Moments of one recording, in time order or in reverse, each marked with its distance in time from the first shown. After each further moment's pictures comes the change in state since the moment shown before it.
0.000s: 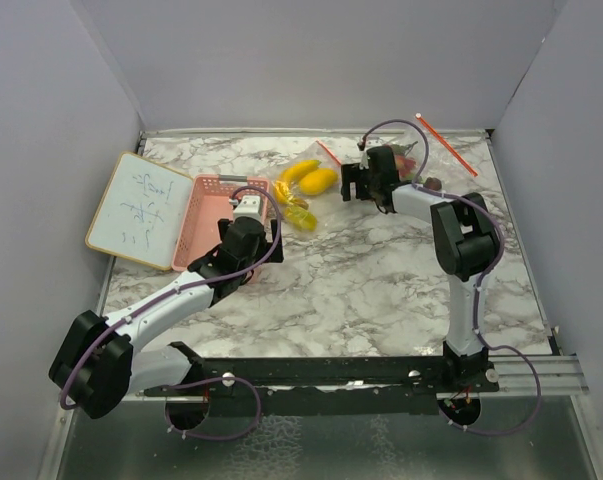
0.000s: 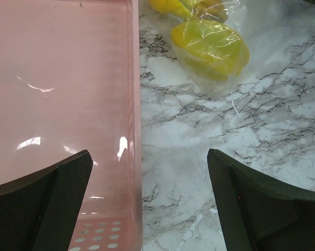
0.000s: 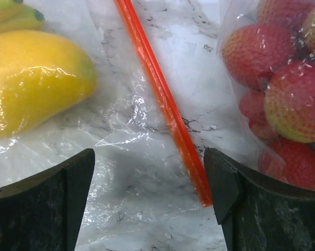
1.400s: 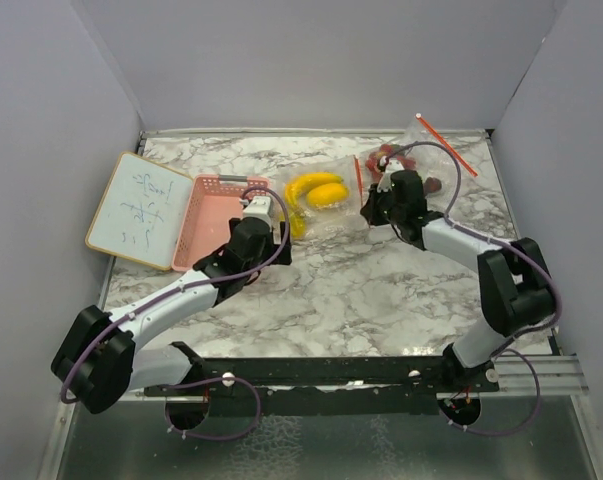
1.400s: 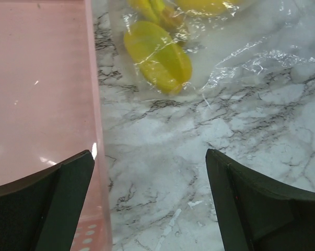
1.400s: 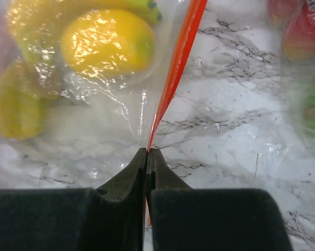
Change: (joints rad) left arm -0.024 0.025 0.009 0.023 0.060 0.000; right arm 0.018 -0.440 -0.462 0.060 -0.108 0.084
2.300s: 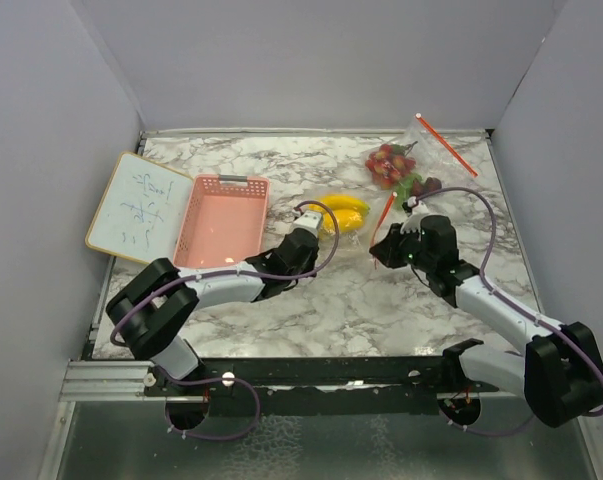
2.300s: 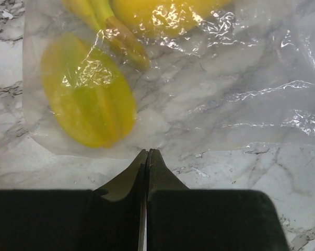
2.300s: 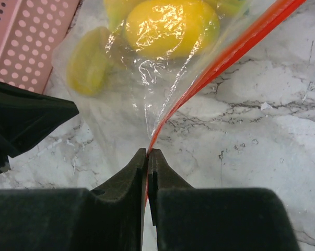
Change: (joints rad) left arm -0.219 0.340 0.109 0.181 0.002 -0.021; right arm 0.002 -0.573 -0.443 -0.013 -0.172 0.145
